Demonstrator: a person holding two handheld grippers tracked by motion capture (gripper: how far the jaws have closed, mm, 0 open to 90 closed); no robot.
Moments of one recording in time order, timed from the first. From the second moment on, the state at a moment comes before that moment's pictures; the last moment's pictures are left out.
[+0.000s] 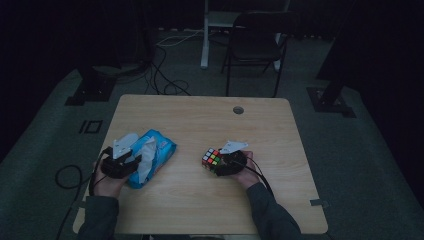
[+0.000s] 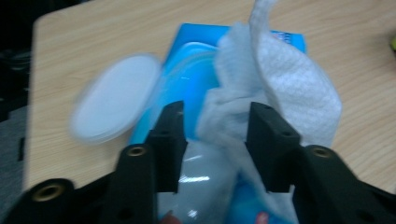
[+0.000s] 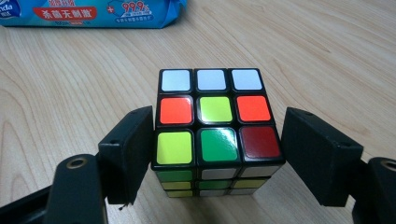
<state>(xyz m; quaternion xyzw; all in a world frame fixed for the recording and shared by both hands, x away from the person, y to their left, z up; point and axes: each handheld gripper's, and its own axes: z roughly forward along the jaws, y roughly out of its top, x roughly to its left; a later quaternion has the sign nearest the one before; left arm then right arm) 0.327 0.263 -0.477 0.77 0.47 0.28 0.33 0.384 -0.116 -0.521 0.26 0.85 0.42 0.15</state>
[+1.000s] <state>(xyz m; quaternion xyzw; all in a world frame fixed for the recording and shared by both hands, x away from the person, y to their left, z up) 0.366 0.248 -0.485 0.76 0.50 0.26 0.32 0.385 -0.117 -0.521 0.27 0.85 0.42 0.15</state>
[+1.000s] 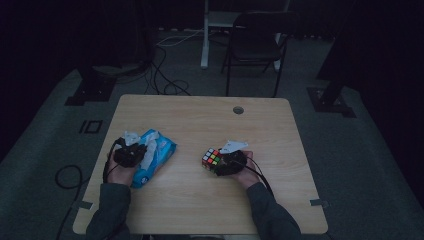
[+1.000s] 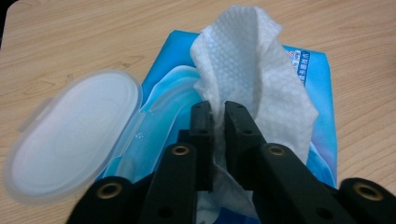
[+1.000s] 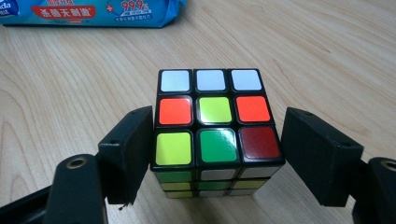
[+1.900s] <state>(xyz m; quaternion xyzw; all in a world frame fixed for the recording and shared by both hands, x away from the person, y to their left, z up) 0.348 0.224 -0.435 0.76 0.41 0.29 0.41 0.389 -0.108 -0.526 0.26 0.86 0.40 0.14</state>
